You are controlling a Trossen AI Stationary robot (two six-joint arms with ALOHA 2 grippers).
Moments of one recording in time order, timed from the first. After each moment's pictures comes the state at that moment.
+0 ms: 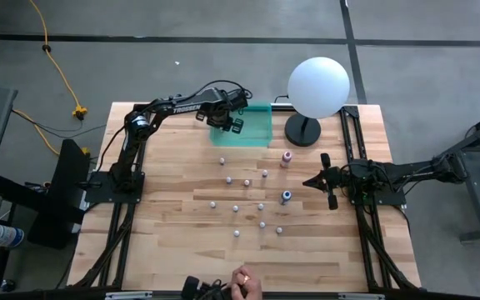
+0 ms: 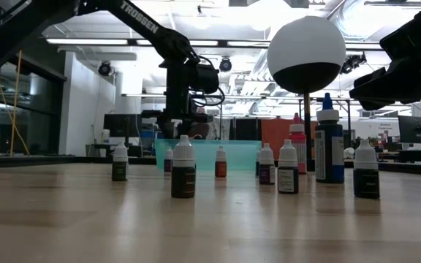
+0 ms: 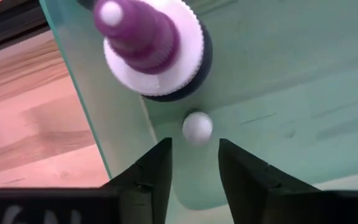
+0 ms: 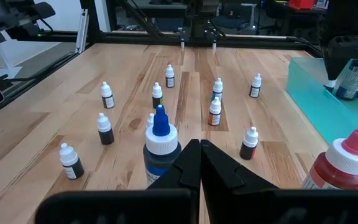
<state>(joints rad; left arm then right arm) 0.54 2.11 1.73 -1.02 -0.22 -0.68 0.06 0.26 0.01 0.03 0.00 0.00</state>
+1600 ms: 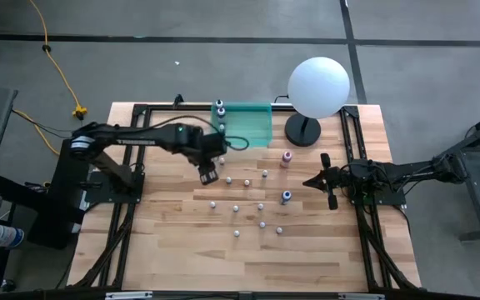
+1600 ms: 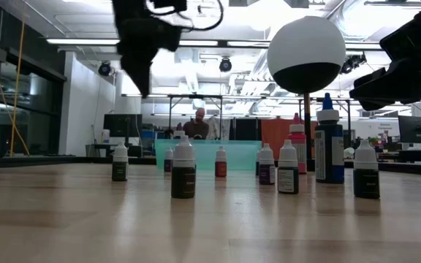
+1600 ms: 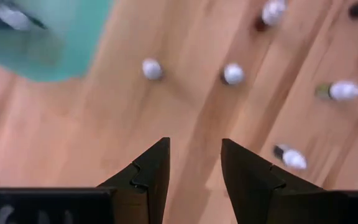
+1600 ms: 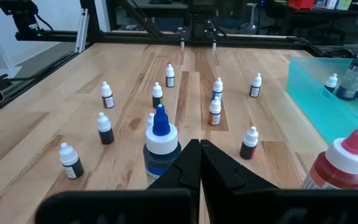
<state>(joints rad) 0.11 1.54 1.31 -1.05 -0.10 -0.26 0.06 0.26 0.01 0.03 0.00 0.00</state>
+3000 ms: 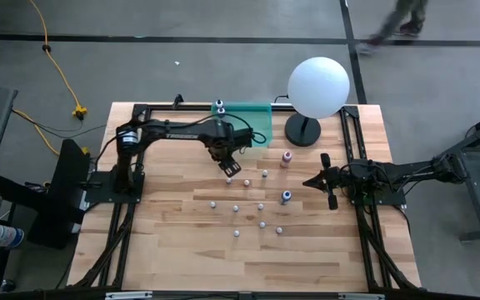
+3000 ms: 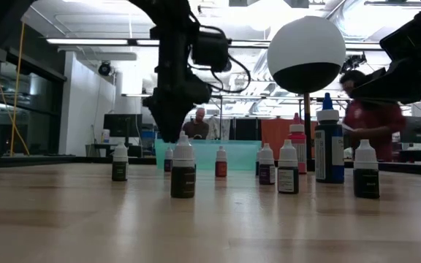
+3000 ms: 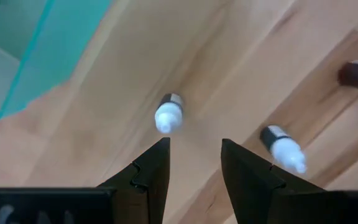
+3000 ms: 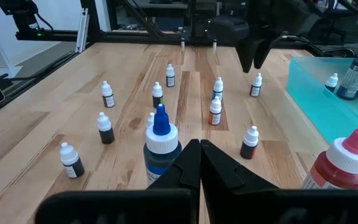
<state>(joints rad) 0.23 1.97 1.56 -1.08 -0.06 -0.40 0.06 0.26 0.01 0.03 0.00 0.00</state>
